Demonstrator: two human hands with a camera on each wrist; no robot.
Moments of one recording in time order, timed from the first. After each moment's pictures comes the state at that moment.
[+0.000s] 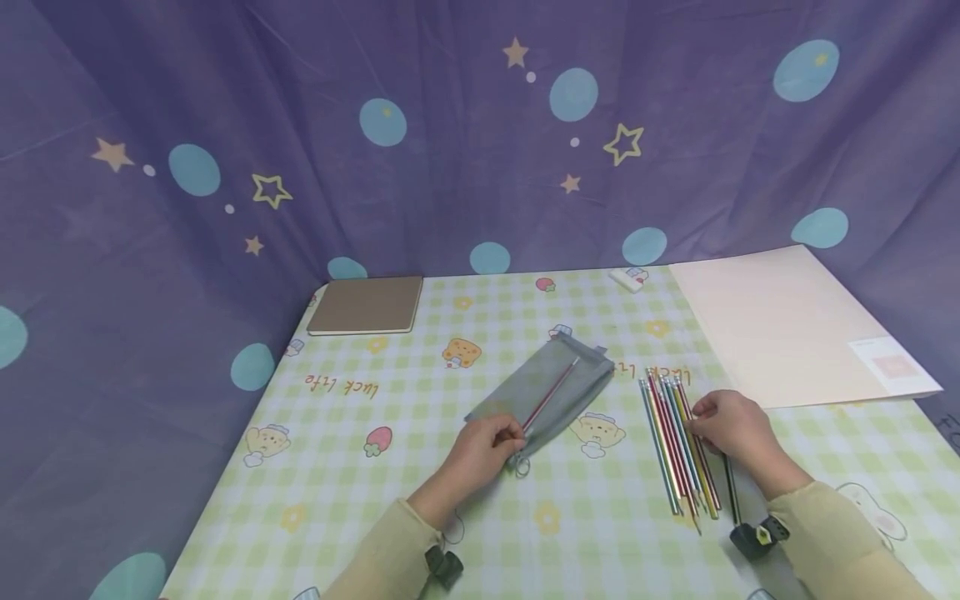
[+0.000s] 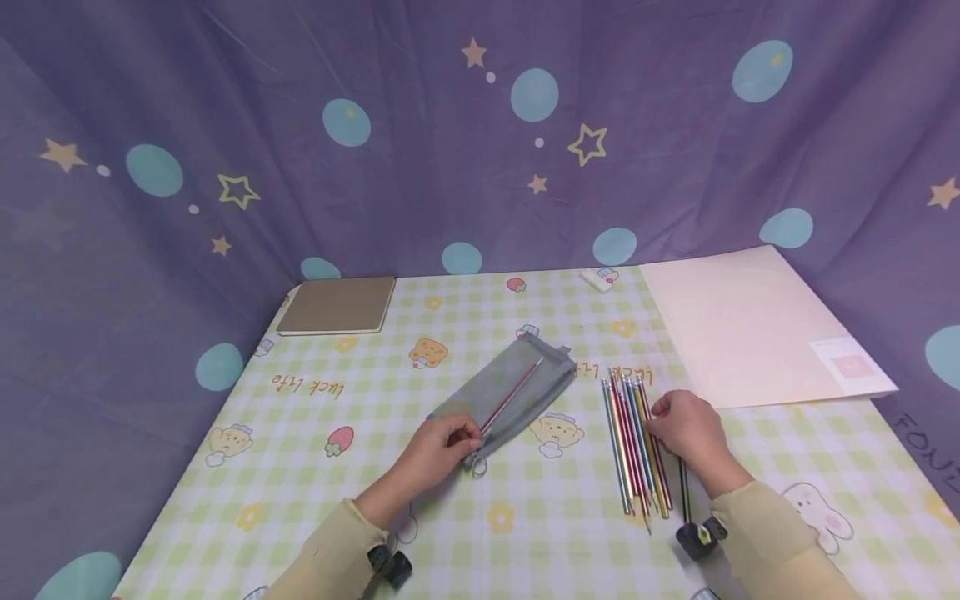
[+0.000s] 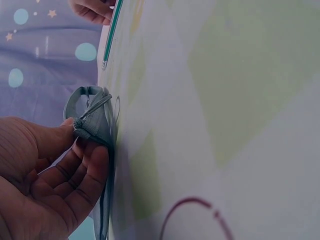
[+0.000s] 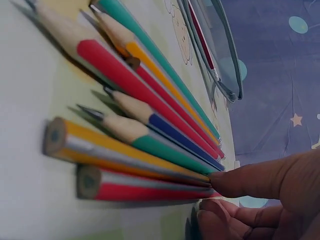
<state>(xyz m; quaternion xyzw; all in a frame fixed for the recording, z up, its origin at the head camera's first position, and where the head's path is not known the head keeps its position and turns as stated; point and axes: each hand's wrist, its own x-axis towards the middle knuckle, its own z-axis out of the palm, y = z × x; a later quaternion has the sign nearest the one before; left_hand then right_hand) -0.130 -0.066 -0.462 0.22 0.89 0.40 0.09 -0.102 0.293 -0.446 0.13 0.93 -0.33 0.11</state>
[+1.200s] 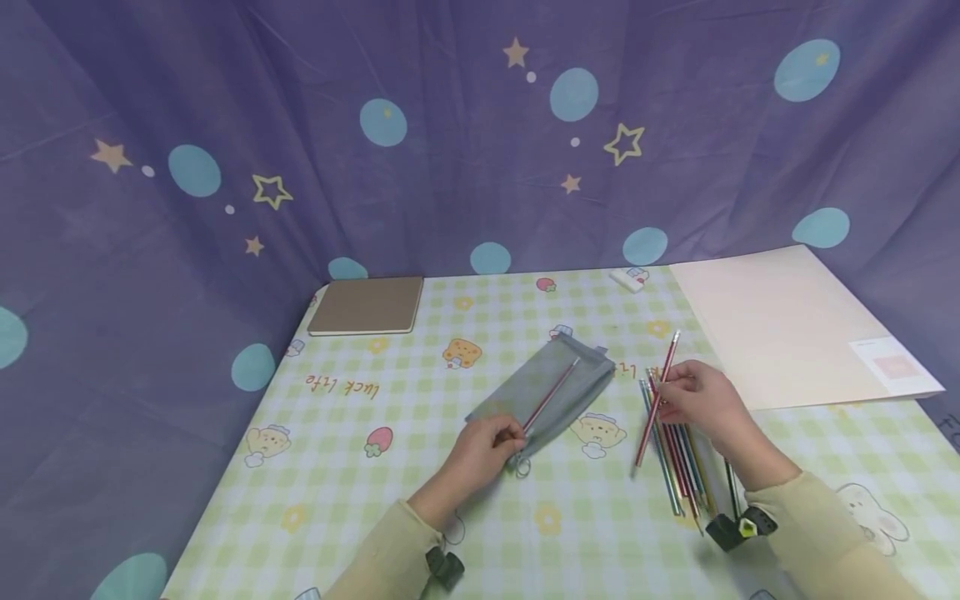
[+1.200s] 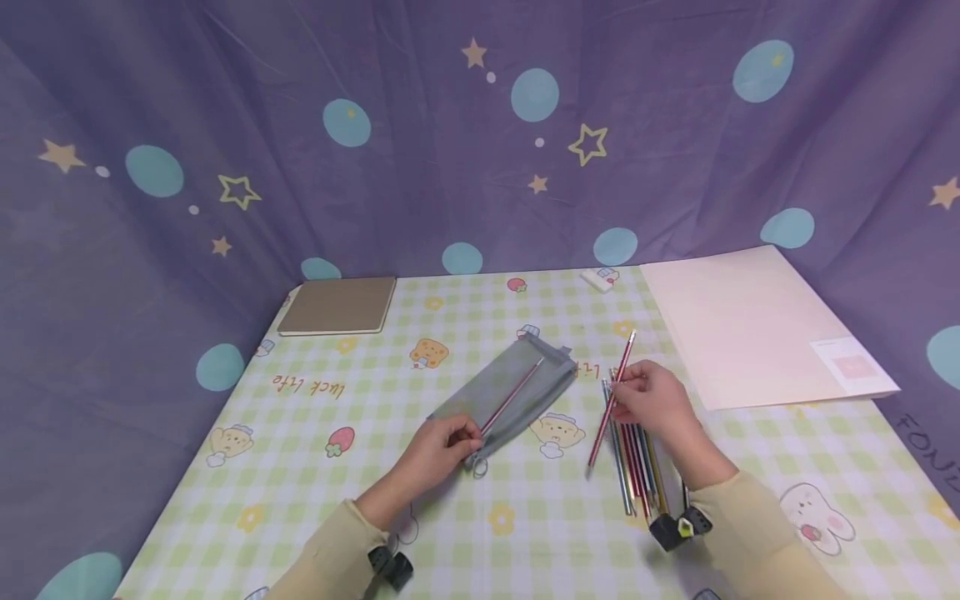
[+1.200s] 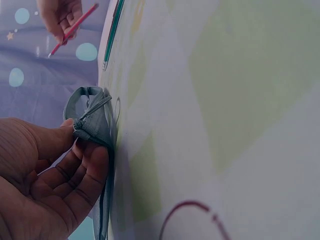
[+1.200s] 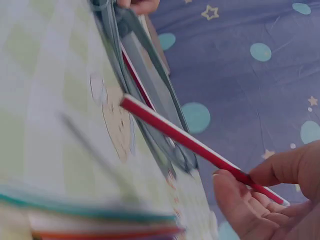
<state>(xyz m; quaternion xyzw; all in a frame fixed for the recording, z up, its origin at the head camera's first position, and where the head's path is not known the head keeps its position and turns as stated) -0.131 -0.066 -0.465 0.22 0.88 0.40 0.09 -0.115 0.258 -0.418 0.08 0.83 -0.56 0.06</state>
